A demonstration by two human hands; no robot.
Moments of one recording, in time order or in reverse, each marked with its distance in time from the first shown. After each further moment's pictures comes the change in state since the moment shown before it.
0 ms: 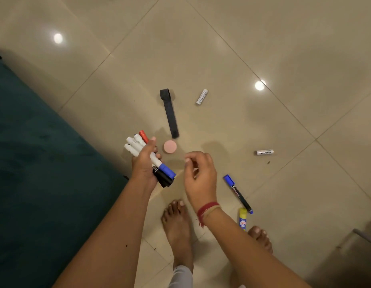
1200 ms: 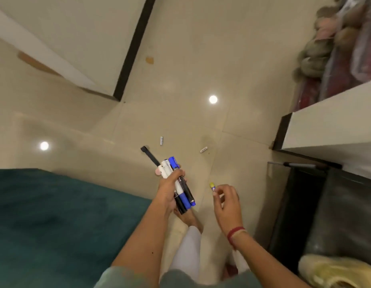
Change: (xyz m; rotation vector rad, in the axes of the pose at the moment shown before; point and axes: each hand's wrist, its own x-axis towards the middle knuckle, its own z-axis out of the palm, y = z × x) left_hand -0.353 0.078 0.056 0.603 -0.444 -0.104; right_hand -0.198 -0.175 -0.233 -0.159 0.340 0.256
